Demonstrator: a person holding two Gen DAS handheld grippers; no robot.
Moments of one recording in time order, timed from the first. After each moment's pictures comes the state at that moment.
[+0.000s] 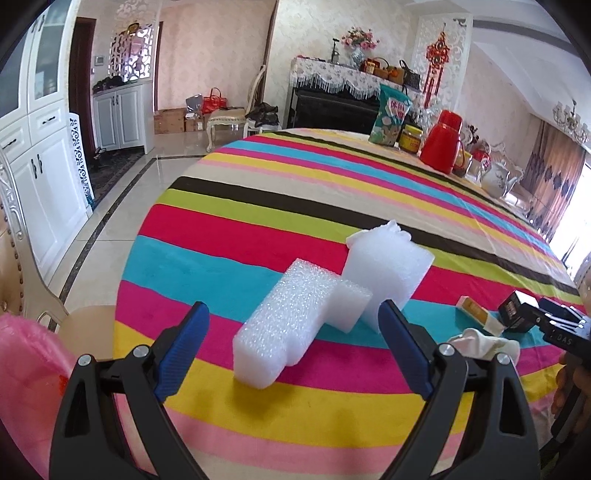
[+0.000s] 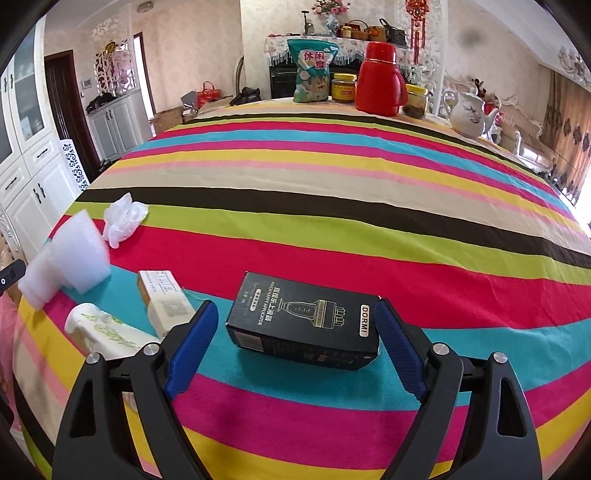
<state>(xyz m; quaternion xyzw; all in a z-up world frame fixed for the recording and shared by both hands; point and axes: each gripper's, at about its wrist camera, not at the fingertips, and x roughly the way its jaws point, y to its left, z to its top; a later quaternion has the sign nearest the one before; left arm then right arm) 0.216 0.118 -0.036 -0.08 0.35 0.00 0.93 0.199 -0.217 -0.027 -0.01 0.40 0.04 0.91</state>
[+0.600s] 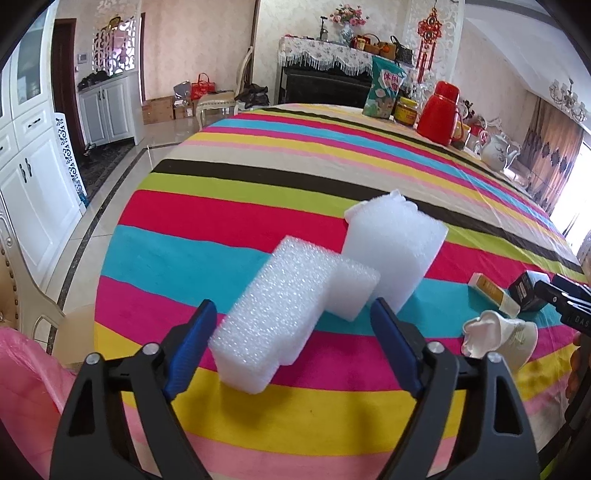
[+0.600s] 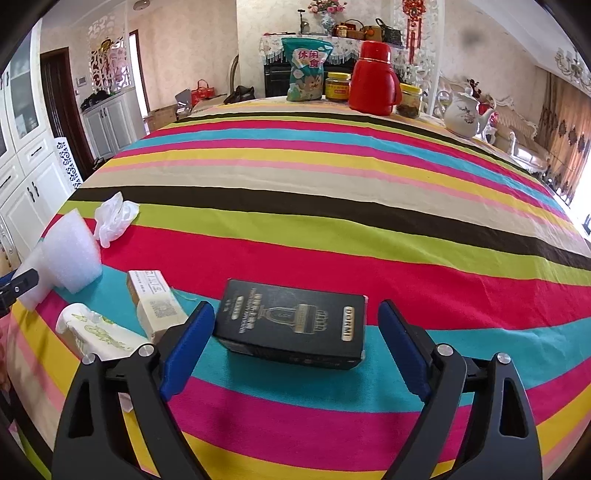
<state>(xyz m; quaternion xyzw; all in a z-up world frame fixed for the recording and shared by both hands) 0.241 0.108 -0.057 -0.06 0.39 -0.01 0.92 0.199 -0.216 -0.025 -0.02 0.41 0.03 0.91</state>
